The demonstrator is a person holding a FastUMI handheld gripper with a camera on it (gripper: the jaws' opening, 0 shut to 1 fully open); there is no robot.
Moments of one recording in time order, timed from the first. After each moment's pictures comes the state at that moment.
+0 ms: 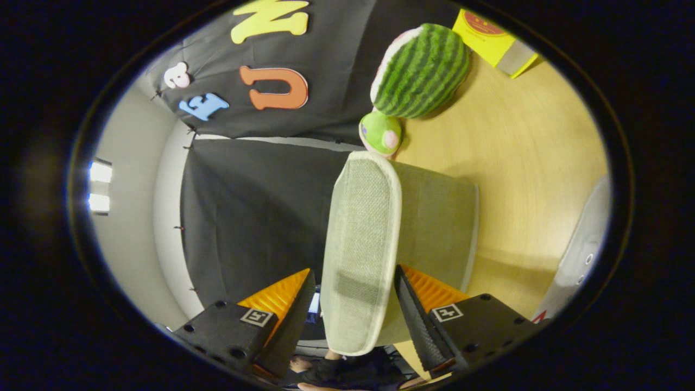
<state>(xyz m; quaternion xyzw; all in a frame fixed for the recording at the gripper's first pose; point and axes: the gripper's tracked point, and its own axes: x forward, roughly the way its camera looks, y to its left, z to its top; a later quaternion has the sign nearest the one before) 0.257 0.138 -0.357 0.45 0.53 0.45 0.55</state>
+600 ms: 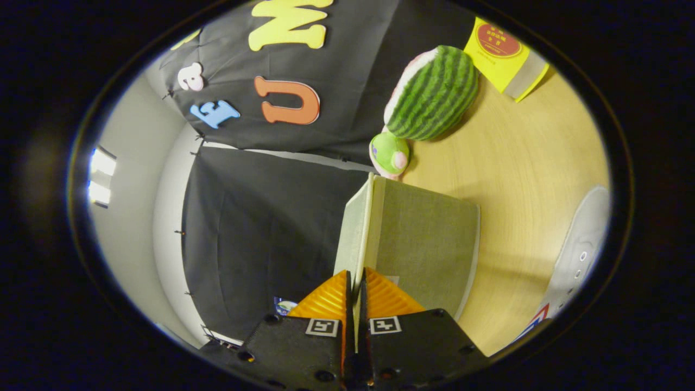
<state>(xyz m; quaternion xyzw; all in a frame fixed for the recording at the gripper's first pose) 0.261 0.128 -0.335 0.44 0.49 0.44 0.61</state>
